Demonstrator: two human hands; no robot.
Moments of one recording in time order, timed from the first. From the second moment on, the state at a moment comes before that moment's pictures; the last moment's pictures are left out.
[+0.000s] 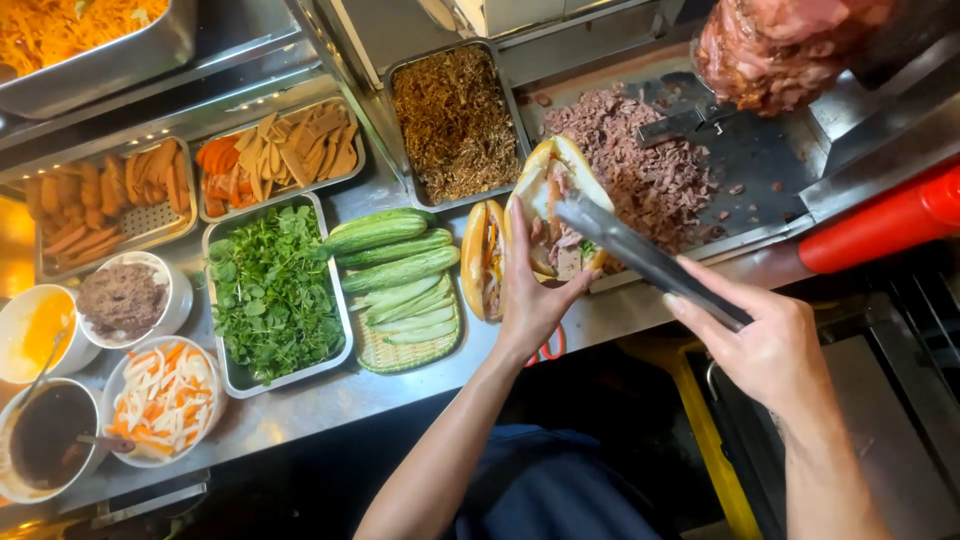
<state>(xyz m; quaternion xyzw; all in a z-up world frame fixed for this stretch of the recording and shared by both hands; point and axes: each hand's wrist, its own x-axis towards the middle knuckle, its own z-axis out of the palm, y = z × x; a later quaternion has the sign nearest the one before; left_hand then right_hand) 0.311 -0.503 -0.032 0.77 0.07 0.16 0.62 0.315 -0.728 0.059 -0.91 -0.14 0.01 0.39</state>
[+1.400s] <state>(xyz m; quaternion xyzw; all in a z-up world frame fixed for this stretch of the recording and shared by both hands) 0.042 -0.173 0.052 0.70 0.22 0.35 0.58 0.227 -0.261 0.193 -0.80 -0.45 -0.05 0.38</state>
